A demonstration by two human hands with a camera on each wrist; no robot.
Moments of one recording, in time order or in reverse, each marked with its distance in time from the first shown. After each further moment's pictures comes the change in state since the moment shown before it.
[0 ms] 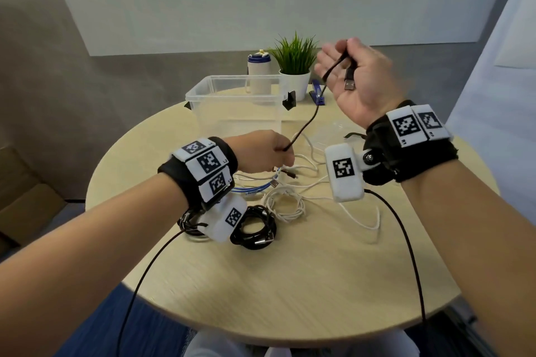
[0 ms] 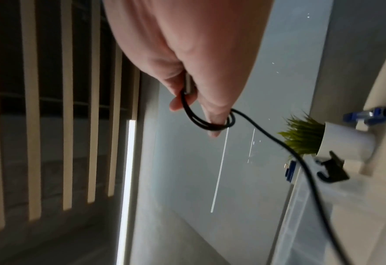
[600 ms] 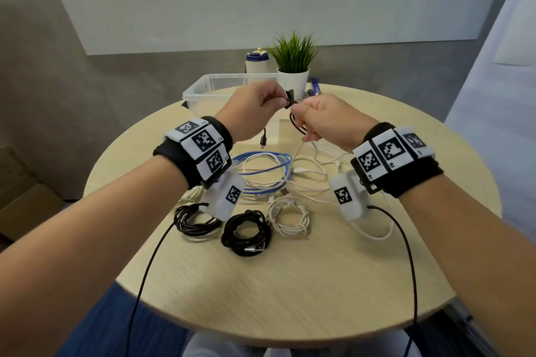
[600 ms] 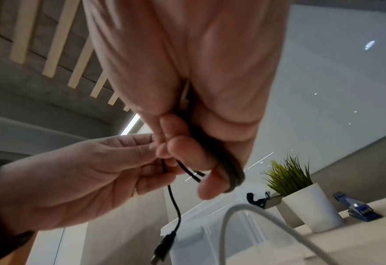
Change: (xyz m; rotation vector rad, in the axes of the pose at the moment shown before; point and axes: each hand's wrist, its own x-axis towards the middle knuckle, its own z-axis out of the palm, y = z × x) left_hand 0.014 0.004 -0.029 -0.154 0.569 0.129; right_hand -0.015 0.038 -0.018 -1.100 -0.259 0.175
